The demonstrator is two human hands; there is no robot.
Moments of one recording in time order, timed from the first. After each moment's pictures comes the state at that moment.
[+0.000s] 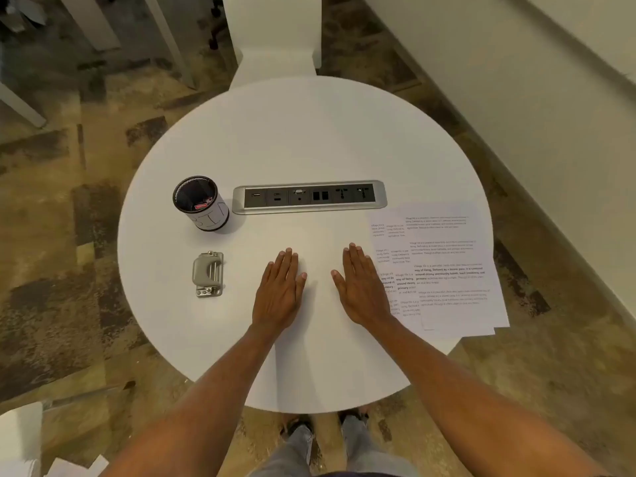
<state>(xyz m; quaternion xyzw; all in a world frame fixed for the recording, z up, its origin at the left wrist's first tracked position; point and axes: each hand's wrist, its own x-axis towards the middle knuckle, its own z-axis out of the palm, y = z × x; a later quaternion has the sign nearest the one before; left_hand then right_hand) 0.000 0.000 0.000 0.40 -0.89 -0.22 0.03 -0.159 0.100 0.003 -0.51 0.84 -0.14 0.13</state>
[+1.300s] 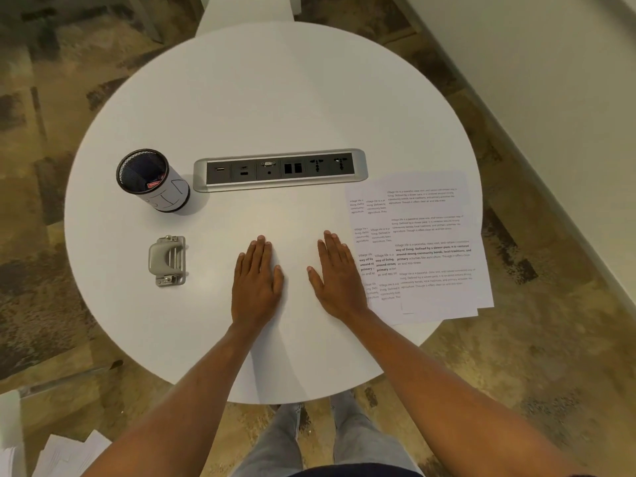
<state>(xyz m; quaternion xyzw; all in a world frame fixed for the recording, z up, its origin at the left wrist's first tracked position) -0.016 0.018 -0.021 0.45 -0.87 -0.18 0.07 -0.165 0.113 -0.016 -0.52 0.81 -0.20 0.16</state>
